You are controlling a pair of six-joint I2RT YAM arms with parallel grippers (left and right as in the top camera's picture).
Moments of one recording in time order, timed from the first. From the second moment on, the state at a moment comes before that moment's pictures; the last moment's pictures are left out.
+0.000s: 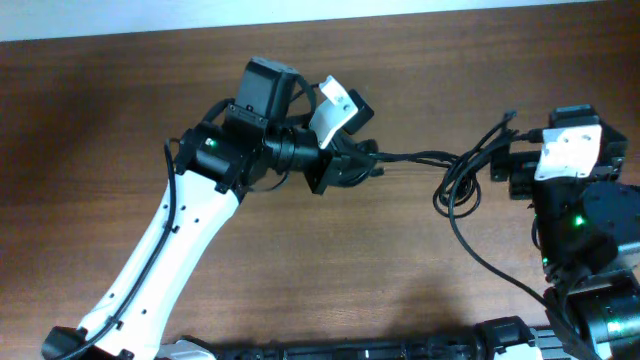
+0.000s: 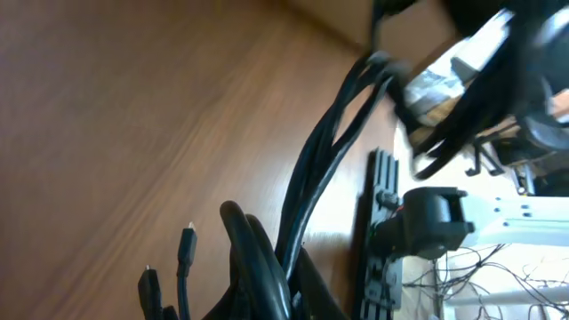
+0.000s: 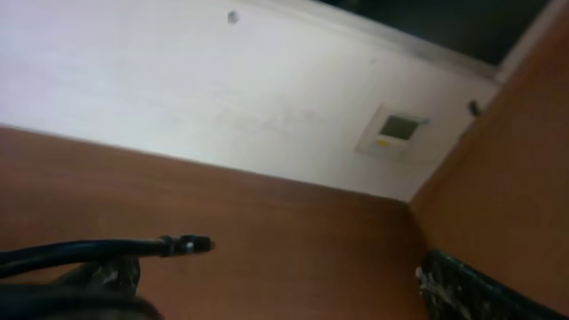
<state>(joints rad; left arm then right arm) -0.50 1.53 1.53 -0.82 0.86 0.23 0.12 0.69 0.98 -0.48 0.26 -0.26</state>
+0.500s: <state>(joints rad) -0.50 1.53 1.53 -0.69 1.17 0.25 0.12 0.69 0.98 -0.57 -0.01 -0.26</state>
